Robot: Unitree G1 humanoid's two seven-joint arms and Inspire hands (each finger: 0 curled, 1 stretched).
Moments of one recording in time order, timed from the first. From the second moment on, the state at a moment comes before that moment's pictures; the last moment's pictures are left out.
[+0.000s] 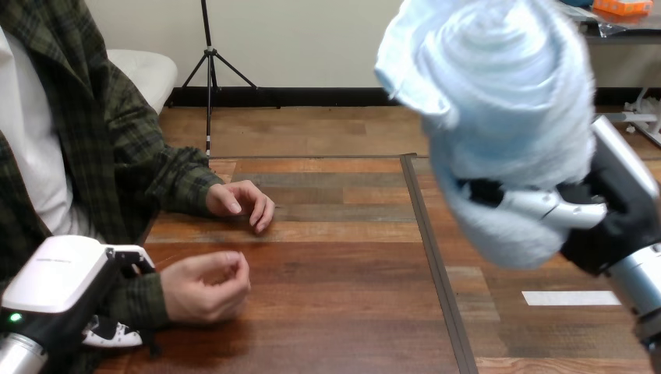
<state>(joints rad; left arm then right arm) -0.21 0.77 -0.17 0.97 0.95 -0.77 0.63 0.03 -0.40 -0.18 -0.41 0.49 0.18 0.35</state>
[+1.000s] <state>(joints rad) -0.26 0.78 -0.23 1.05 0.89 -0.84 0.76 0.03 -0.40 -0.21 -0.42 0.46 0.18 0.38</state>
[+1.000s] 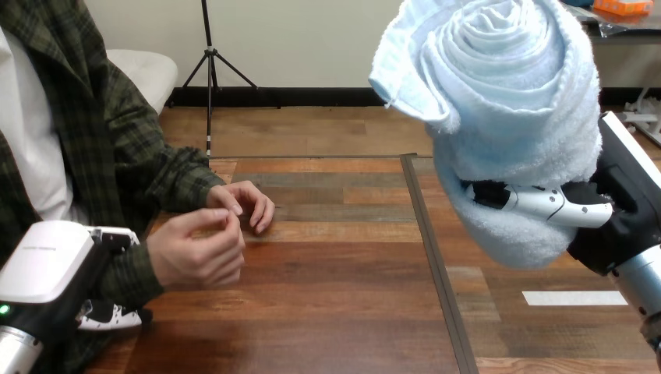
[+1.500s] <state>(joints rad) -0.27 0.78 -0.22 1.05 0.80 -0.88 0.73 0.03 -0.40 -0.21 -0.42 0.47 0.18 0.38</state>
